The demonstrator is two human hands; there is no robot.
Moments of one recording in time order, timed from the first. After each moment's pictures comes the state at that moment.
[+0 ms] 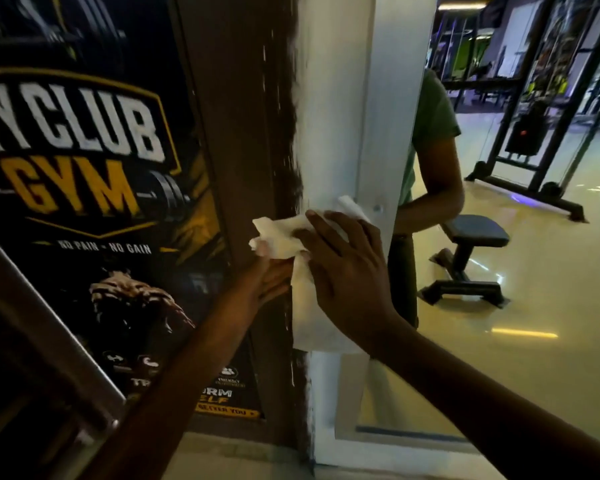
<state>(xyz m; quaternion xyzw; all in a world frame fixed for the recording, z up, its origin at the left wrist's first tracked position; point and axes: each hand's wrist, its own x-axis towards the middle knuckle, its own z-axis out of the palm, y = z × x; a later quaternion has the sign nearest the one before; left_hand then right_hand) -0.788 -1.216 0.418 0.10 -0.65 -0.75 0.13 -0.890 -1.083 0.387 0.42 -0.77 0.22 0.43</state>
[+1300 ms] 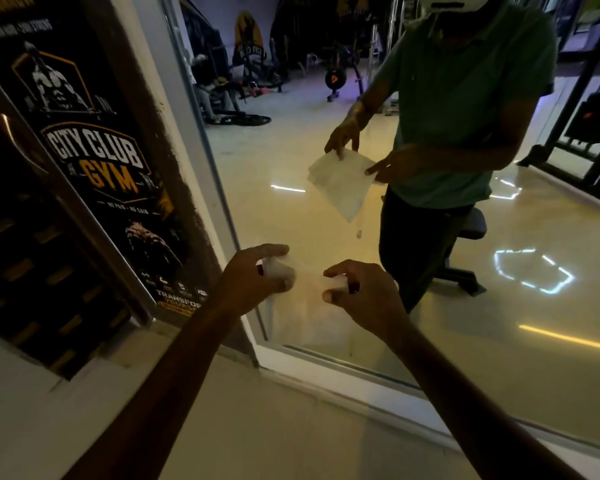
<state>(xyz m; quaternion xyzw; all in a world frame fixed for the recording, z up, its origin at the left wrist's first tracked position) -0.762 -0.769 0.573 0.26 -0.81 -0.50 0.15 -0.885 -0.595 0.532 0.35 -0.83 0.42 -0.08</state>
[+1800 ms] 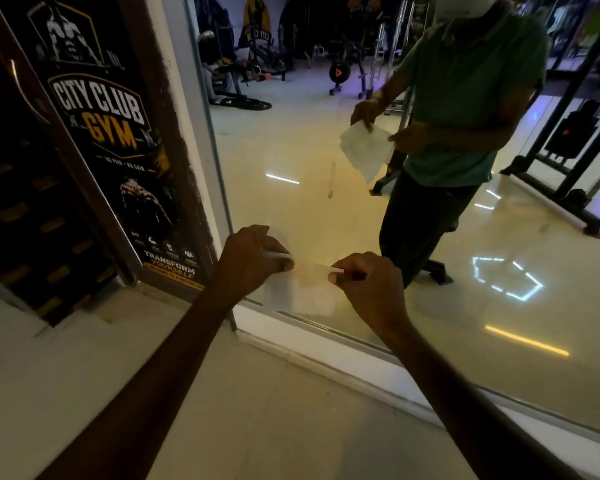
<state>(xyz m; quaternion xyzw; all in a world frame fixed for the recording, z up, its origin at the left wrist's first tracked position) -0.703 -0.649 0.562 0.26 -0.88 -0.37 0.19 -0.822 -0.468 0.517 0.33 -0.83 0.46 -0.01</state>
